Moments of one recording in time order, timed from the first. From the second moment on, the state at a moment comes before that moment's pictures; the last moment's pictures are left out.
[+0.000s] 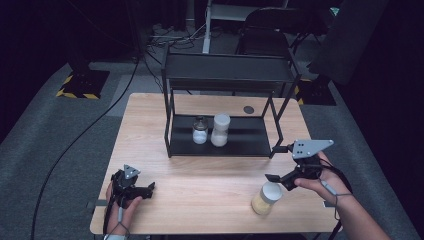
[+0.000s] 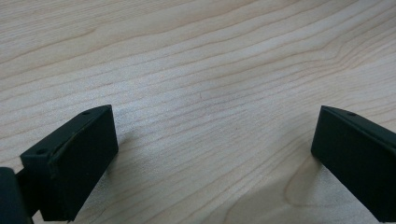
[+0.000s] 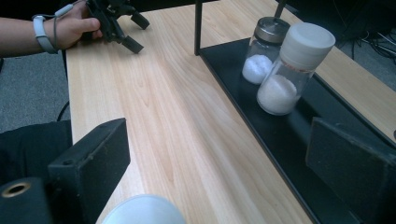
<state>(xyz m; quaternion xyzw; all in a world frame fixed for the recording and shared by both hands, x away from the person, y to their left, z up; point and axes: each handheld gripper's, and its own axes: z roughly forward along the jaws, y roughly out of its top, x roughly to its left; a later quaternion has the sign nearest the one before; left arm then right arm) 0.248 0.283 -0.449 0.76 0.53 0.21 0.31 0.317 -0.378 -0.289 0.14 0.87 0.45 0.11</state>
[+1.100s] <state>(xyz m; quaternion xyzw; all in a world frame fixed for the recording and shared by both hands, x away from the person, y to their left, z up) 0.247 0.283 -0.449 0.76 0.53 0.21 0.31 0.274 -0.394 -0.339 0.17 0.87 0.44 0.11</state>
